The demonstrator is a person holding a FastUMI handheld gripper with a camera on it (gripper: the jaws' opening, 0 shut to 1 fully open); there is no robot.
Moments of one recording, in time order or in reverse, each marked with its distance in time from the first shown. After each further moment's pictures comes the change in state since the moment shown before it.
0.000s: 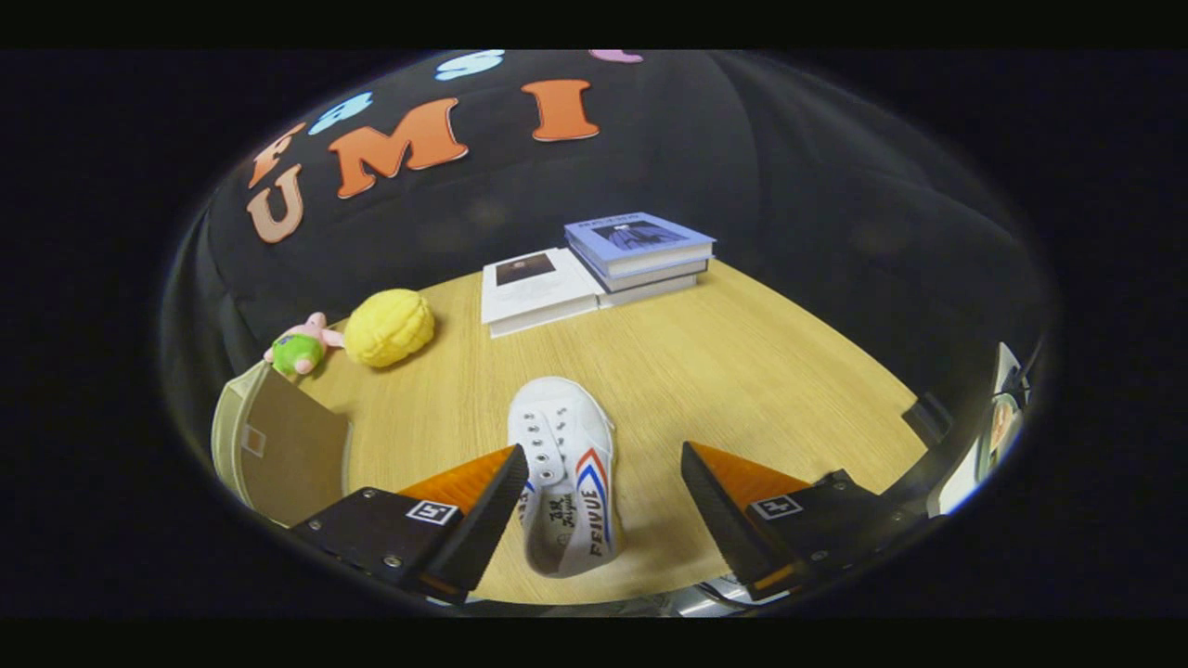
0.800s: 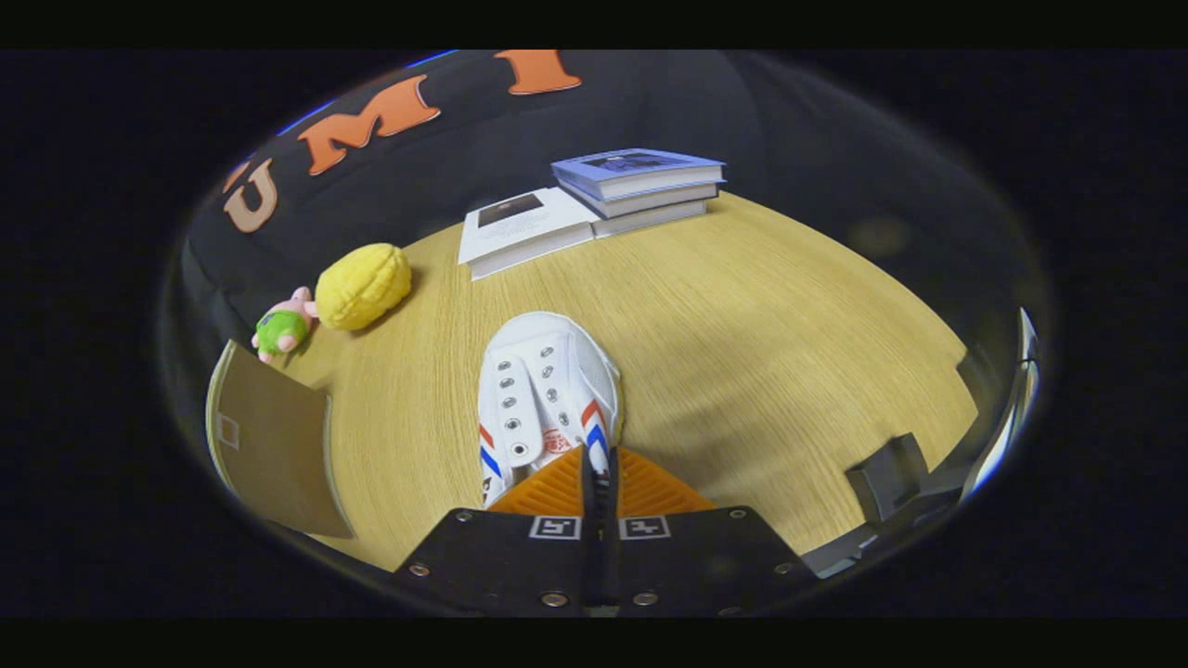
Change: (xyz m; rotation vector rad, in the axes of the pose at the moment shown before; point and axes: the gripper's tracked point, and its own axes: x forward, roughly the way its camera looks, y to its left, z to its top) arm 0.029 0.009 -0.030 0.078 0.161 0.040
